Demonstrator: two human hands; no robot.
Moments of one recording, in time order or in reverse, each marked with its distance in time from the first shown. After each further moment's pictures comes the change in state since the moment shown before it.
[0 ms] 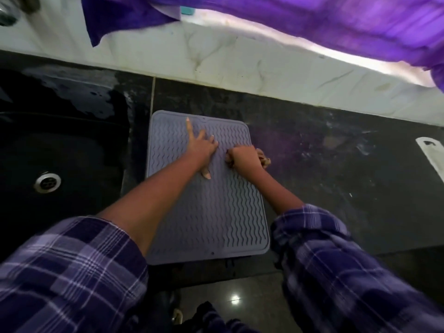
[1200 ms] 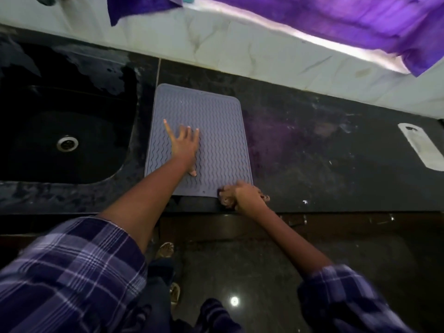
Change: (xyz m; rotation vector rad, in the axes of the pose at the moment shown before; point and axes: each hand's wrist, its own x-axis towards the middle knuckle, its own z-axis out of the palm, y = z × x) left_hand -0.139 0.053 0.044 -0.016 -0.032 -0.263; right_hand -0.230 -0.014 0.066 0.130 -0.172 -0.144
